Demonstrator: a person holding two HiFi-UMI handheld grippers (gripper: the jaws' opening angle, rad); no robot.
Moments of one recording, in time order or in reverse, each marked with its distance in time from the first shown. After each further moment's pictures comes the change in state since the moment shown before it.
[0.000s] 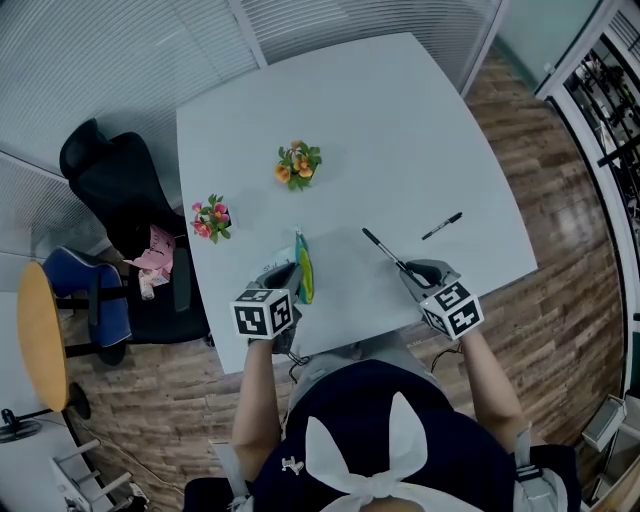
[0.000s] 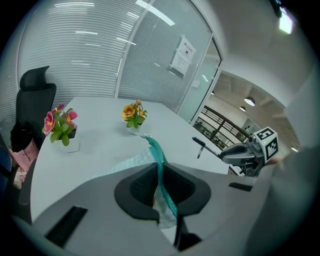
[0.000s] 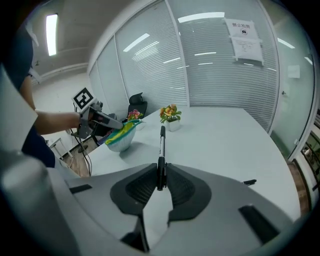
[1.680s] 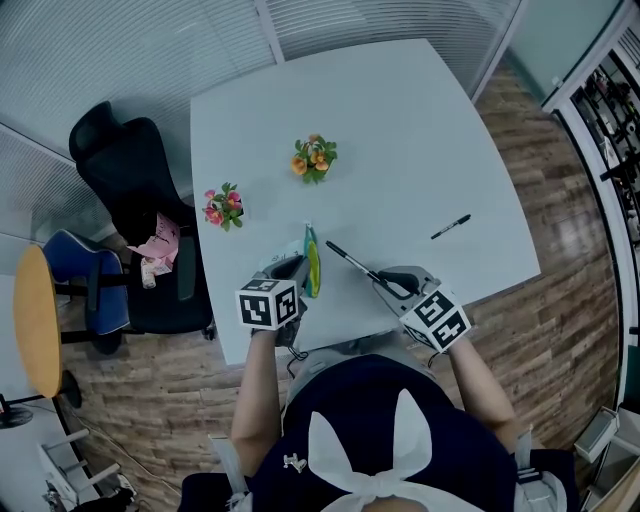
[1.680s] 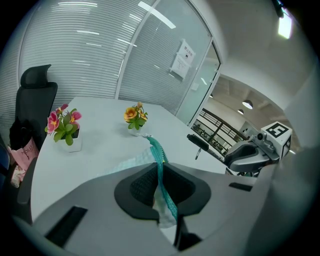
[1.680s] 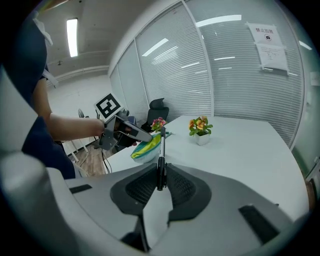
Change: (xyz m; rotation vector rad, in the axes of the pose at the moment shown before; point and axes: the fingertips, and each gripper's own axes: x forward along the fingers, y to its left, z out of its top) left arm -0.013 0.003 0.001 -0.012 -0.022 -0.025; right arm 0.008 0.093 0.050 -0.134 -0.054 0.165
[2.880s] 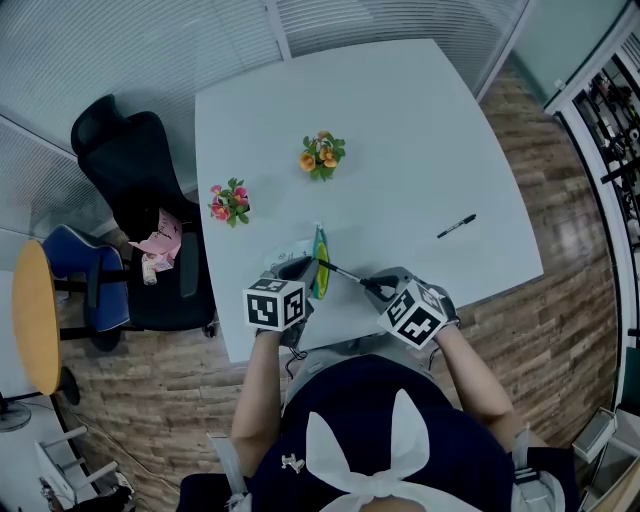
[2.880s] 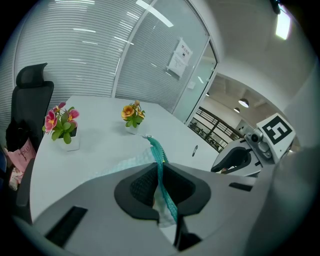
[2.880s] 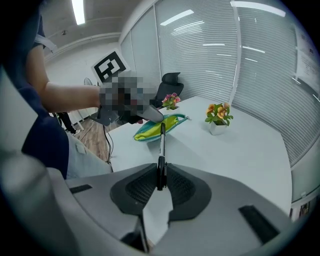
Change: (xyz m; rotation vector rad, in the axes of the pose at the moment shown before) left arm -0.003 -0.002 -0.007 0.021 0.020 -0.039; right arm 0.040 0.026 -0.023 -0.192 0.315 0.025
